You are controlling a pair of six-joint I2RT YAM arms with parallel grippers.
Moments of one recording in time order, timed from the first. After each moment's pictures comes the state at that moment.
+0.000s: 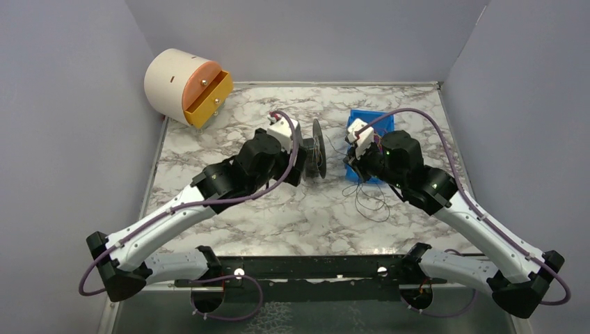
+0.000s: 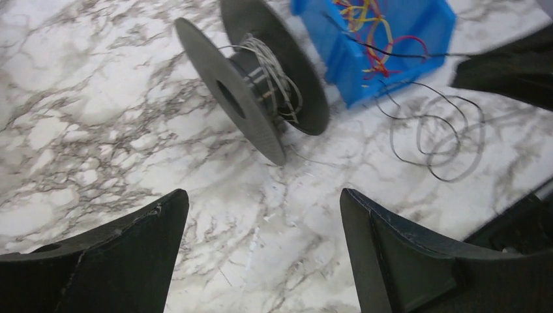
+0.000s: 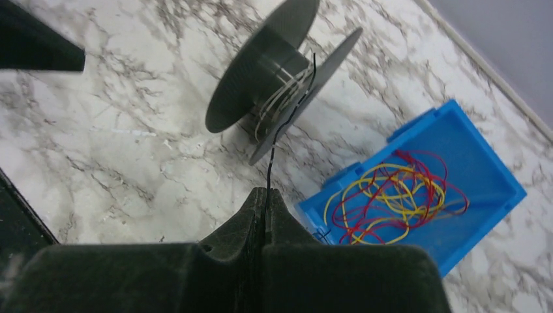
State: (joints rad) left arm -1.01 1.08 1.20 -0.60 -0.35 -0.24; right arm 0.75 0.97 1.06 -0.48 -0.05 -0.25
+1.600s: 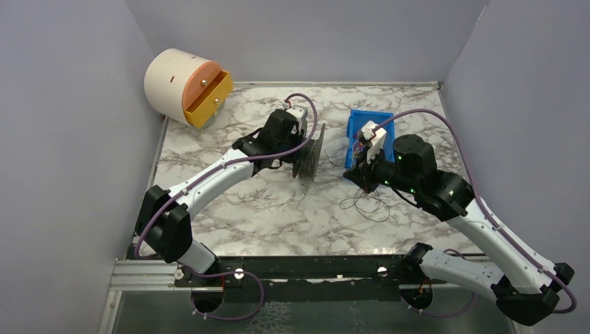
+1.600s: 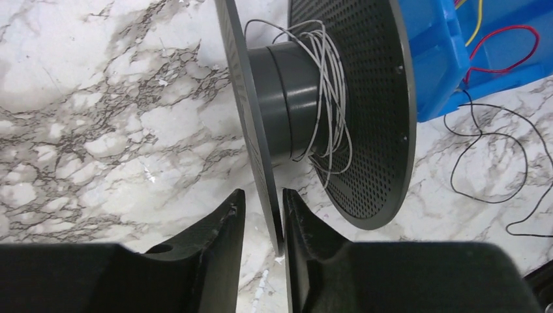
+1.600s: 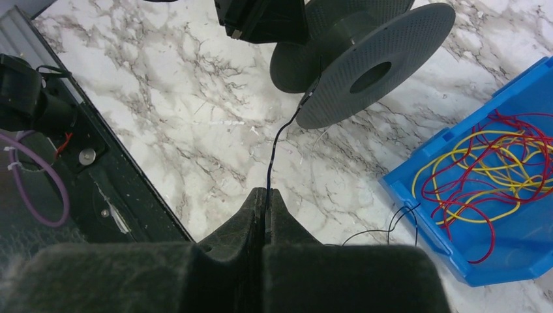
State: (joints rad) left arm -0.68 1.51 1.23 -0.41 -0.06 -0.26; right arm 0.75 0.92 1.10 -0.64 -0.15 0.04
